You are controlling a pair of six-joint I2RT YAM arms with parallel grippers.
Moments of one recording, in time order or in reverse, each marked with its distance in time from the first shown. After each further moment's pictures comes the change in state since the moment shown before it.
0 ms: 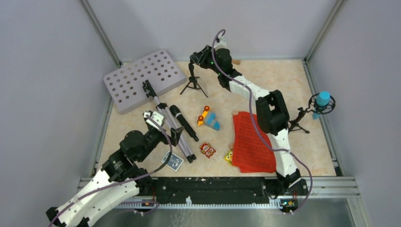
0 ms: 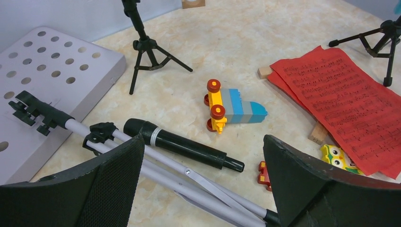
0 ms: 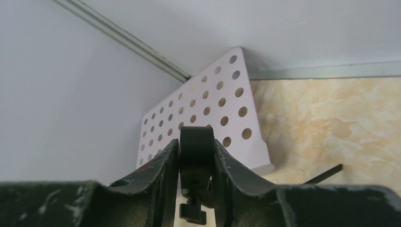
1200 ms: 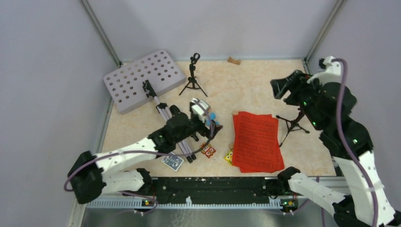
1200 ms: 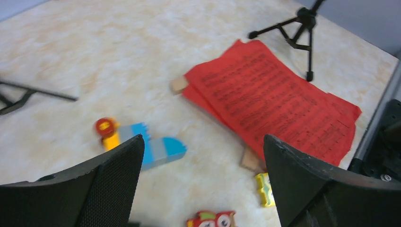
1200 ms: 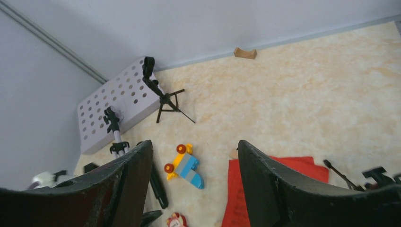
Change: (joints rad) left arm -0.077 0.600 0.078 0.446 0.188 -0.131; right arm -0.039 -1.378 -0.466 -1.052 0.424 -0.323
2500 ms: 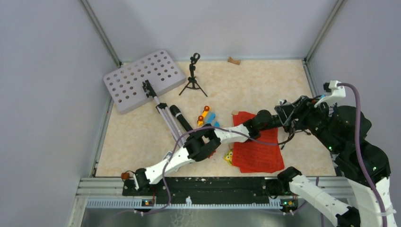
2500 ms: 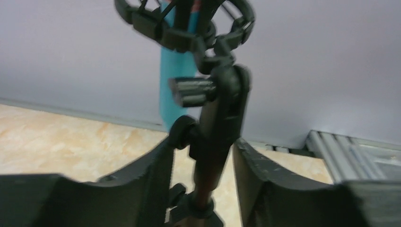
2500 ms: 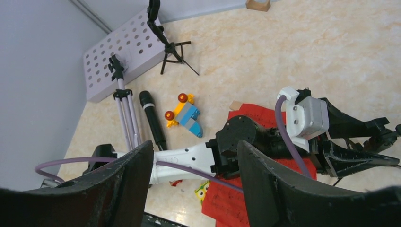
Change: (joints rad) left arm -0.271 1.756 1.585 0.650 0.328 -0.094; right arm 0.000 -0.220 -0.022 -0.297 -0.134 0.003
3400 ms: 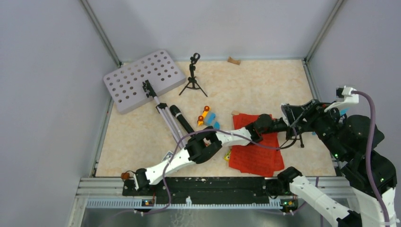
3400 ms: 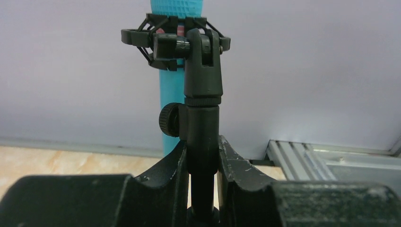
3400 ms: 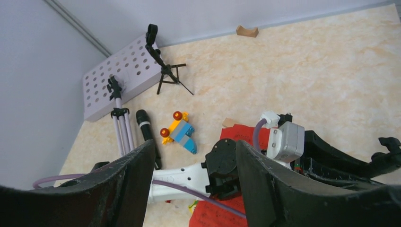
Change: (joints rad) left arm -0.029 0.020 0.014 0.089 0.077 -0.077; right arm 0.000 -0.076 -0.016 0.034 0.069 -0.027
